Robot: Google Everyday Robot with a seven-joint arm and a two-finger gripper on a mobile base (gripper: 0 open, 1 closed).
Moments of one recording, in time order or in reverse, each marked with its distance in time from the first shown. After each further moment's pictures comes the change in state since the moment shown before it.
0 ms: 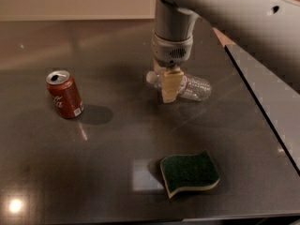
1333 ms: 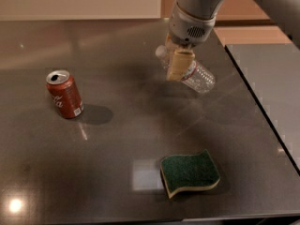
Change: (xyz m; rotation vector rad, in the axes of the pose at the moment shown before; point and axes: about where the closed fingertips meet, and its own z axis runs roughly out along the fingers) arm 0.019 -0.011 -0.053 0.133 -0.155 0.152
